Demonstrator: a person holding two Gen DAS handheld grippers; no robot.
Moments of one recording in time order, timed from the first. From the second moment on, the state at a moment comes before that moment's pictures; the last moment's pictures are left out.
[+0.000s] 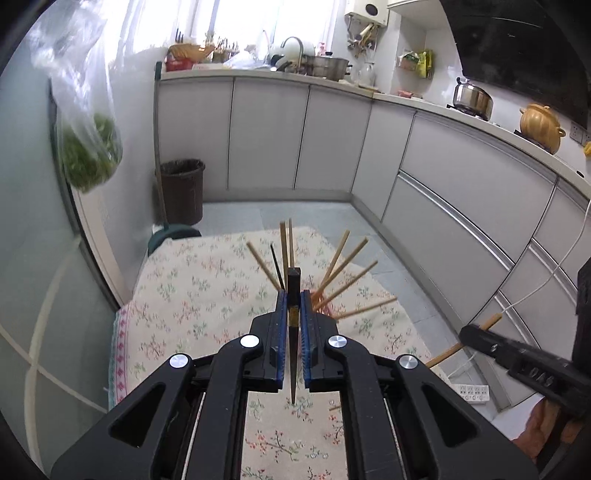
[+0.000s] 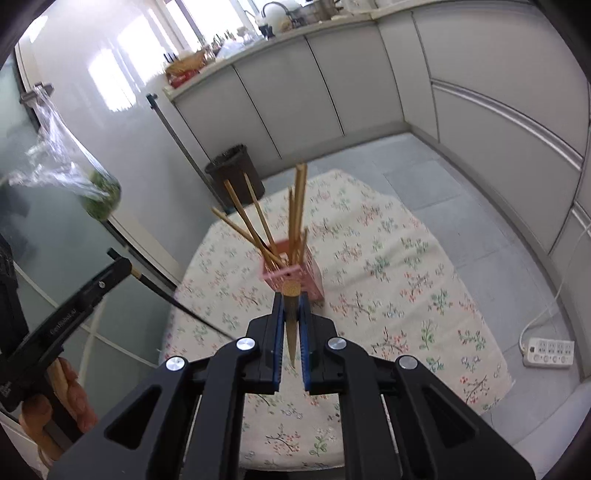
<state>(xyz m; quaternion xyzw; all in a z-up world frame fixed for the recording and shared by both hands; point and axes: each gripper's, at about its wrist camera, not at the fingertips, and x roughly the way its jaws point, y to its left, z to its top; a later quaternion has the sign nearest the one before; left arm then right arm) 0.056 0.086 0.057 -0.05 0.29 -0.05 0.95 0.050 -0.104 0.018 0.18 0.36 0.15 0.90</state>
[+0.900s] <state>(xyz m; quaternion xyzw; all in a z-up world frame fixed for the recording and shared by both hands) 0.169 0.061 0.046 -0.06 0.30 -0.04 0.95 0.089 -0.136 0.083 0.22 0.28 0.16 0.92</state>
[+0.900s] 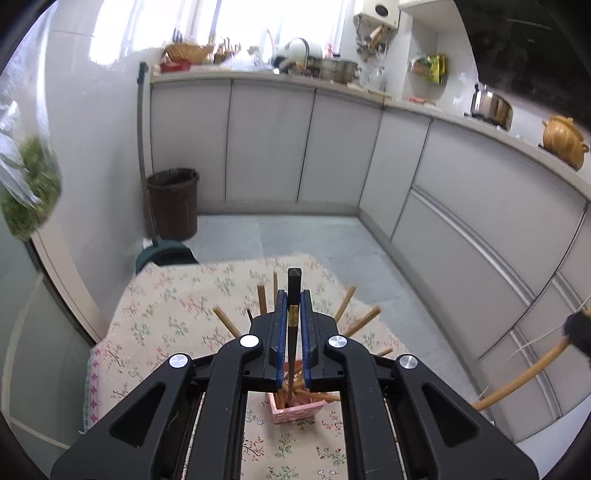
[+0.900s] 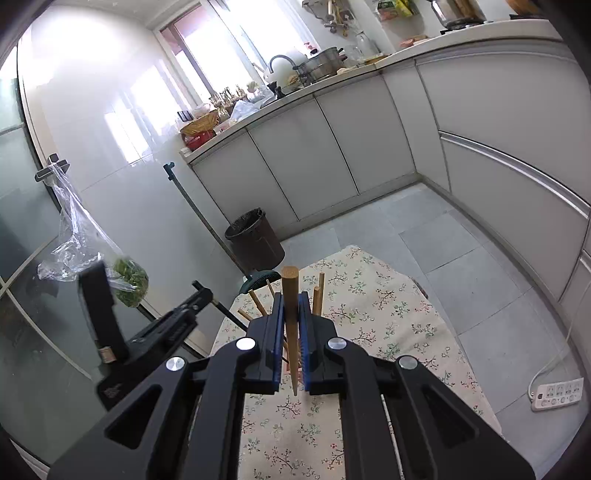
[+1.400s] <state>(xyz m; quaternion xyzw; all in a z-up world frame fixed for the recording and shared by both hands) 0.109 0.088 0.040 -0.08 0.29 0.01 0.95 0.089 -0.124 0.089 0.21 0.26 0.16 0.93</state>
